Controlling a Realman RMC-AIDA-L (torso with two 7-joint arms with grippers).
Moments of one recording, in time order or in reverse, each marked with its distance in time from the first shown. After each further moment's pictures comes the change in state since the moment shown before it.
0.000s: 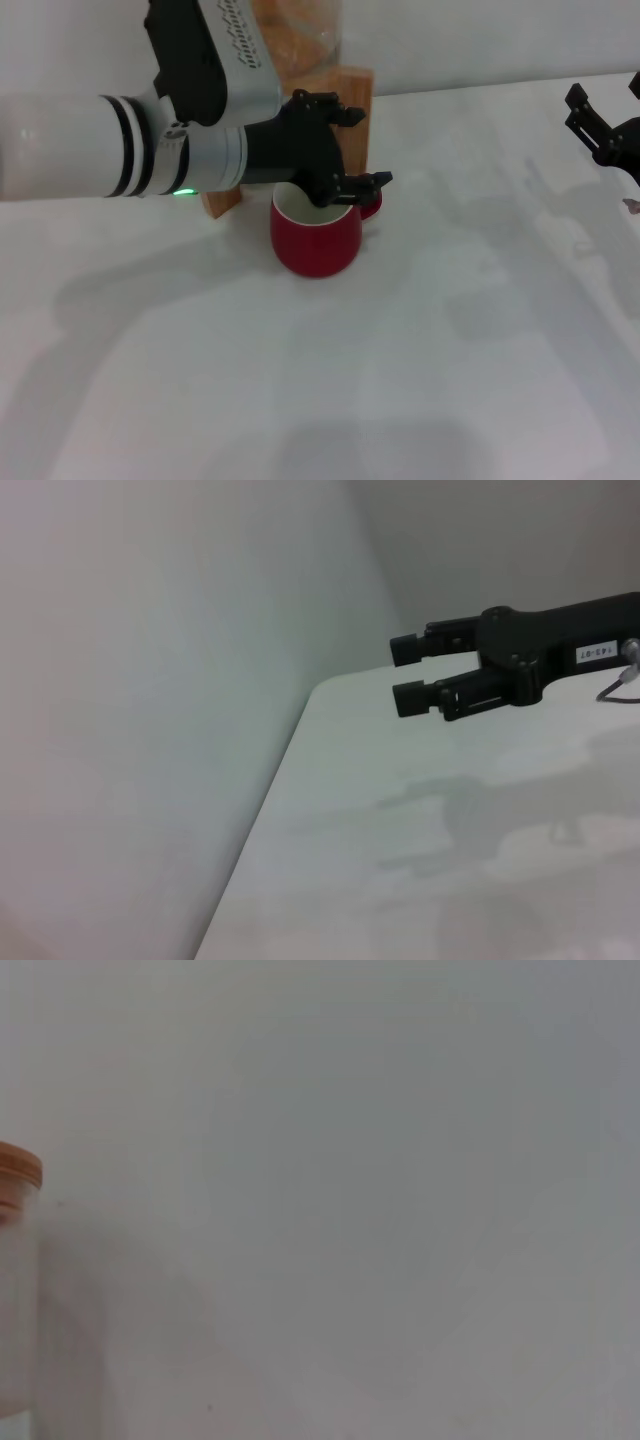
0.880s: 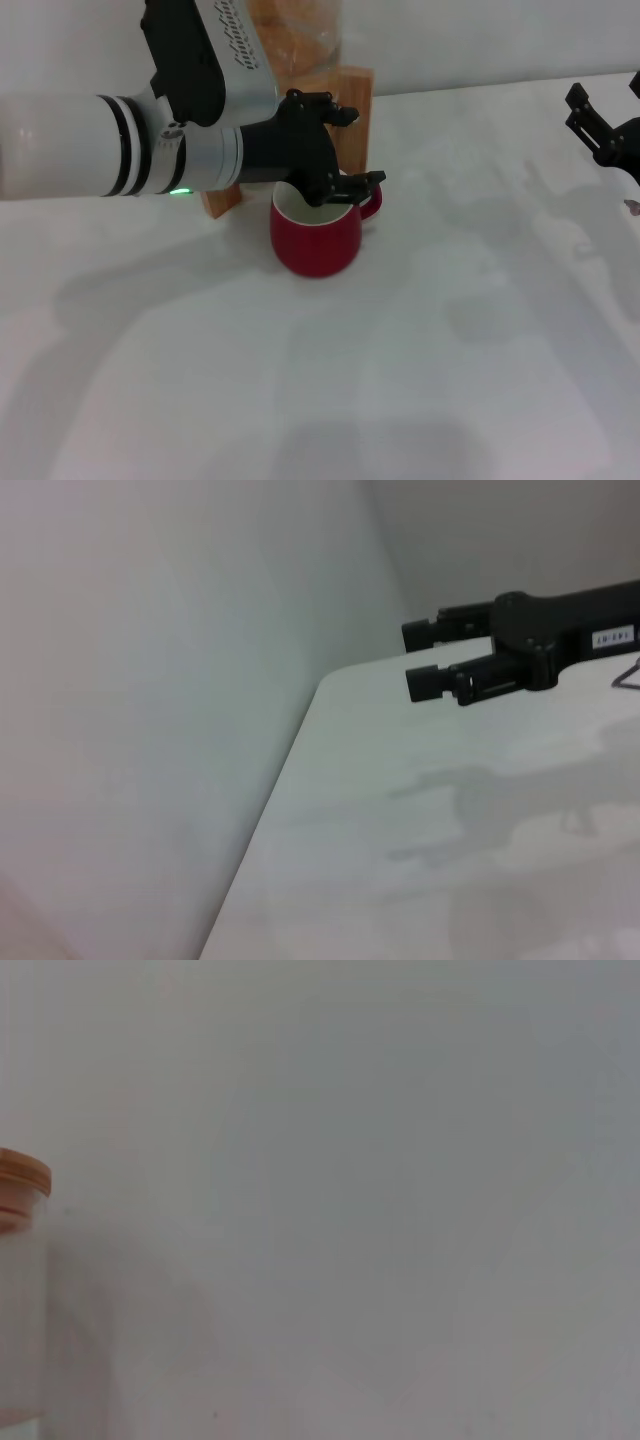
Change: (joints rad) left arm 0.001 0.003 0.001 0.000 0.019 -0.009 -0.008; right arm -0.004 0.000 -0.006 0.001 0.000 -0.018 0.000
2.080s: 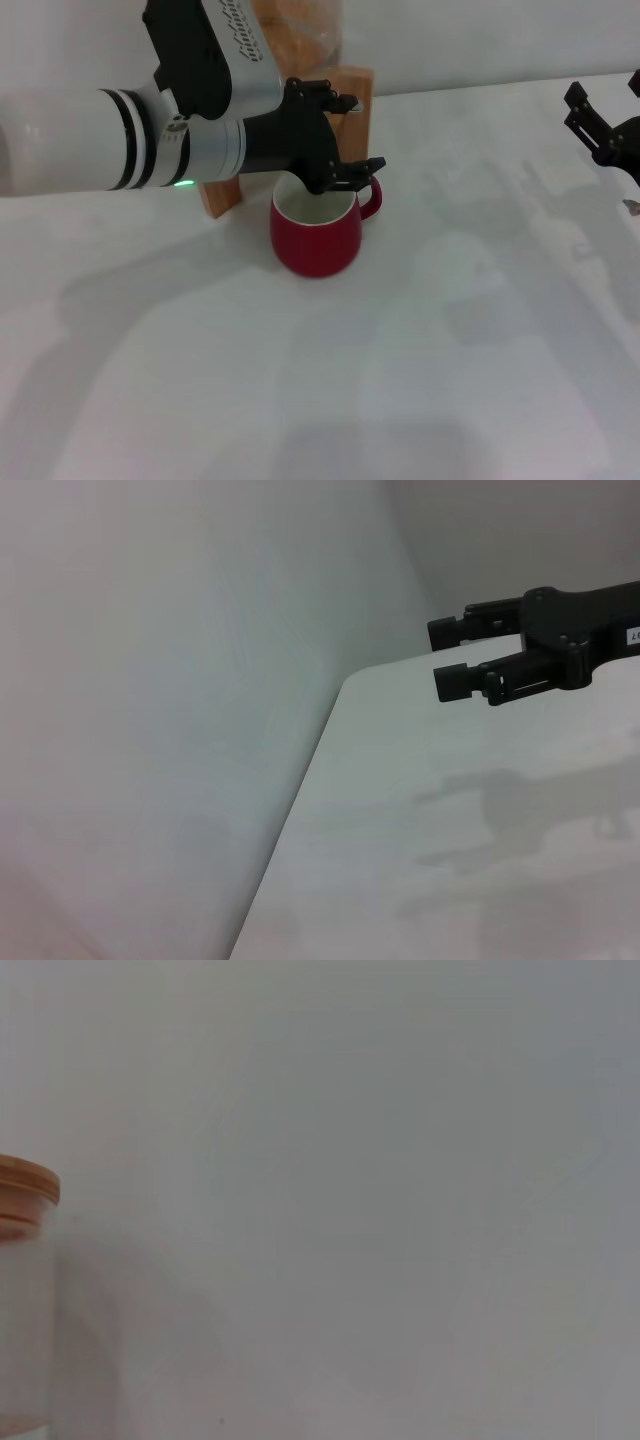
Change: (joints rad) left arm -0.004 -0.005 0.006 -0.002 0.001 -0.046 0.000; right arm -0.002 0.002 0.000 -0.003 -0.004 -0.008 0.000
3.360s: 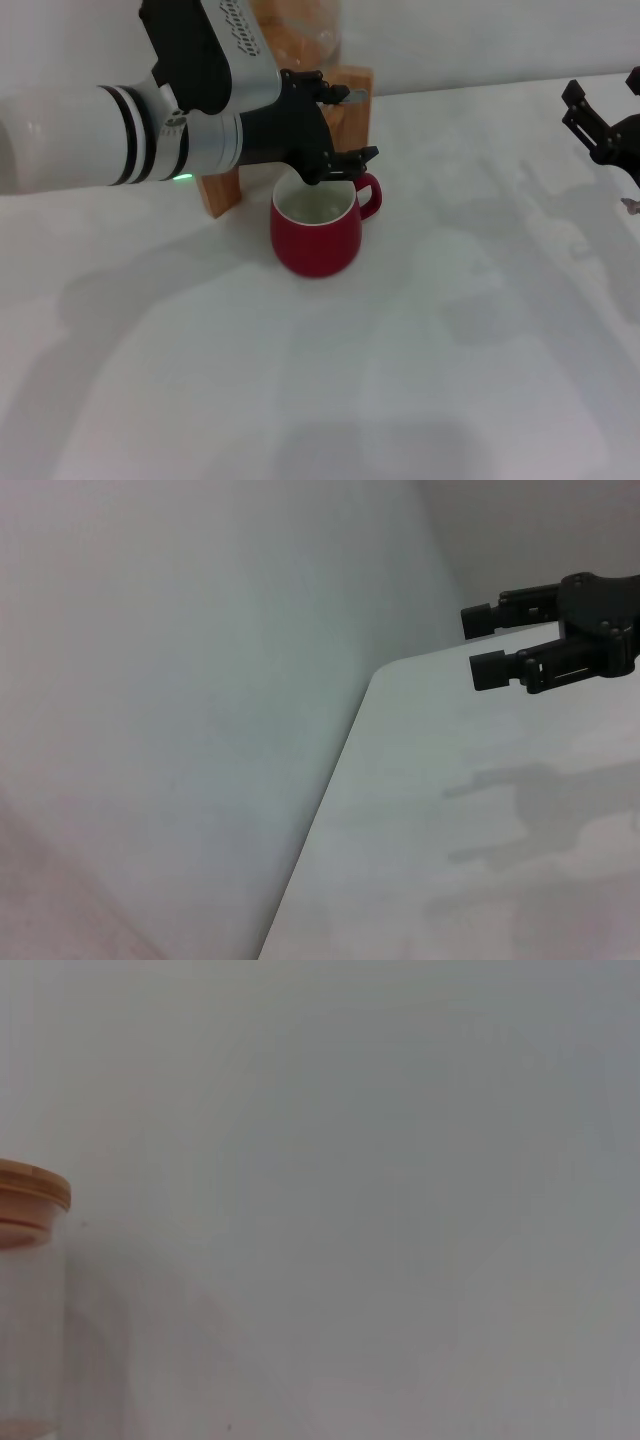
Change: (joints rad) left arm -0.008 0.000 0.002 -0.021 -0.003 -0.046 0.009; right arm 0.002 0.000 -0.002 -0.001 -0.004 -0.006 0.000
